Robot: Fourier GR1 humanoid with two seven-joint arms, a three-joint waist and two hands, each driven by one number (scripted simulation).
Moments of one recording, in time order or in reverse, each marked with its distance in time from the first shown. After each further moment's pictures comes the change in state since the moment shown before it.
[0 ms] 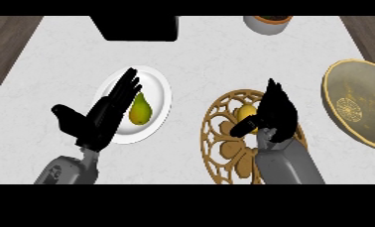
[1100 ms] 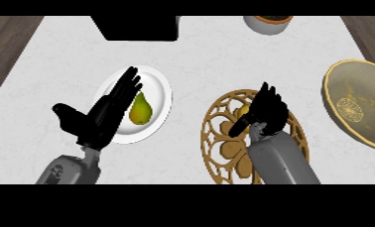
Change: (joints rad) left arm -0.001 -0.031 0.026 -0.002 -0.032 -0.017 0.013; right arm -0.051 0.003 0.000 0.172 -0.004 0.003 0.001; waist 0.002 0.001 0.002
